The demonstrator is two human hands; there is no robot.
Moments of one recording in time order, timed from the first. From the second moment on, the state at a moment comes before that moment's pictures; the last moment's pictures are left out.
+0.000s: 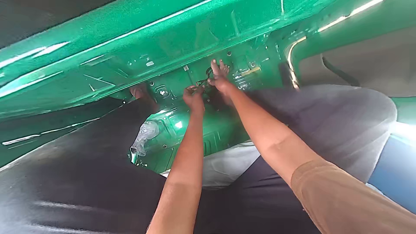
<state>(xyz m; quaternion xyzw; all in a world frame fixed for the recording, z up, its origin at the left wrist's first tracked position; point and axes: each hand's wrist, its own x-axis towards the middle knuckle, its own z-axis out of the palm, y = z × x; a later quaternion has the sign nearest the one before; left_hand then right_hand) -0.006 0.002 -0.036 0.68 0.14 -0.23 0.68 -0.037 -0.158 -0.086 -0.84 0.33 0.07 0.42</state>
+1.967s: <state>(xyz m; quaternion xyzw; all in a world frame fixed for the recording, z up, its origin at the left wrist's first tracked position) 0.000 0.005 -0.046 0.57 0.22 -0.22 0.76 -0.045 -0.122 -0.053 -0.67 0.41 -0.07 0.62</state>
